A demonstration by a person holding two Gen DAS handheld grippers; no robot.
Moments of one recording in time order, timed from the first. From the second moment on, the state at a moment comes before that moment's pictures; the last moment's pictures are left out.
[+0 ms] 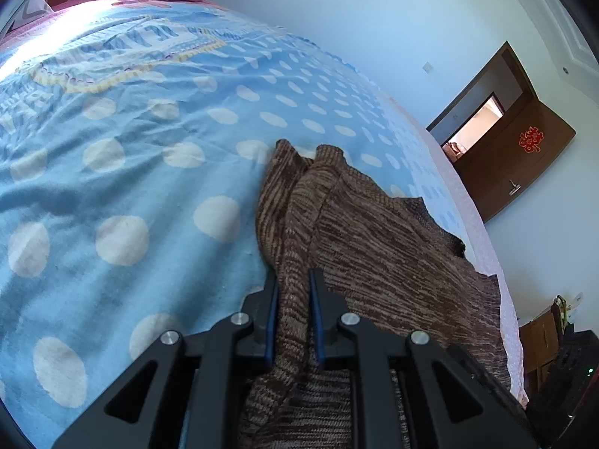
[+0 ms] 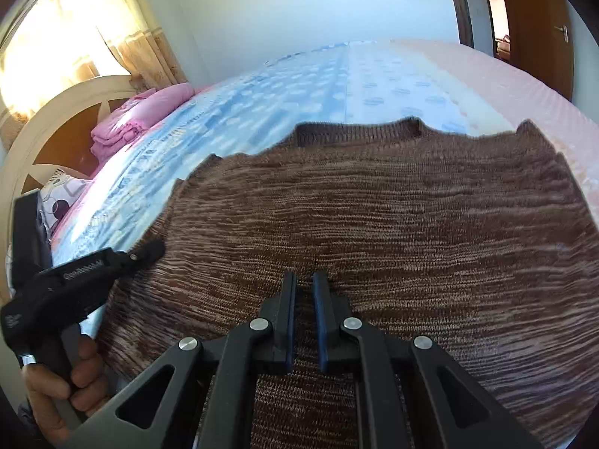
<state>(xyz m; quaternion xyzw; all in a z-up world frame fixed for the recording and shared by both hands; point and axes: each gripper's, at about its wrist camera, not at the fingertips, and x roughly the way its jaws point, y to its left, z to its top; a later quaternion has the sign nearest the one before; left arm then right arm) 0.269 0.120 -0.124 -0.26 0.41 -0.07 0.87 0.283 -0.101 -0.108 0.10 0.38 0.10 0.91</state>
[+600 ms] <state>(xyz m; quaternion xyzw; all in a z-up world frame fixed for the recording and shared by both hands) 0.254 0.012 -0.084 -0.10 0.35 -0.18 0.91 0.276 -0.134 -0.112 0.21 0.37 0.14 0.89</state>
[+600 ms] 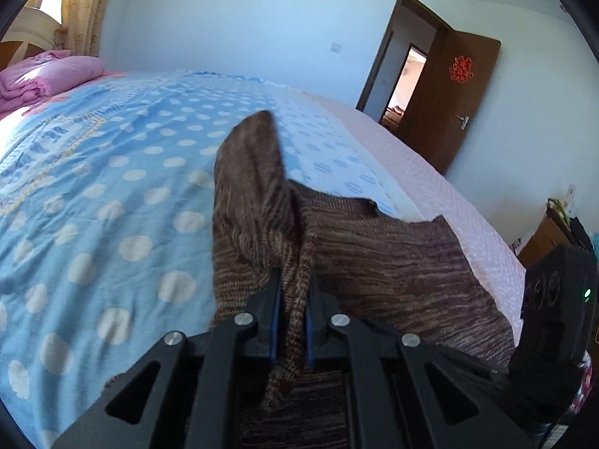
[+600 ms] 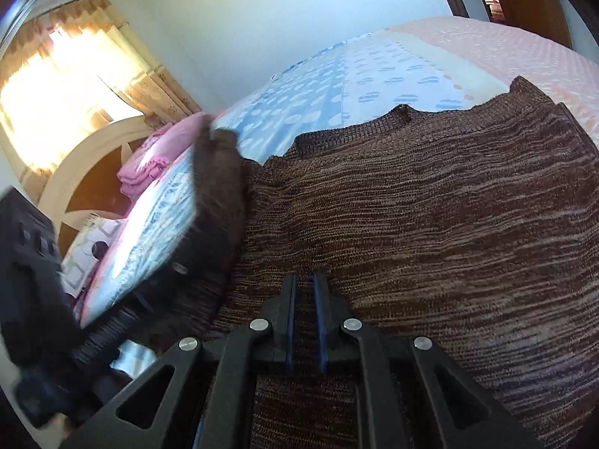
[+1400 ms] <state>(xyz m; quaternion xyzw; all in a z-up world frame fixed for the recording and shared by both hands) 0.255 0.005 -0.095 -0.11 0.36 -0.19 0.91 0.368 -0.111 -0.101 0.26 0.42 0.21 0.85</state>
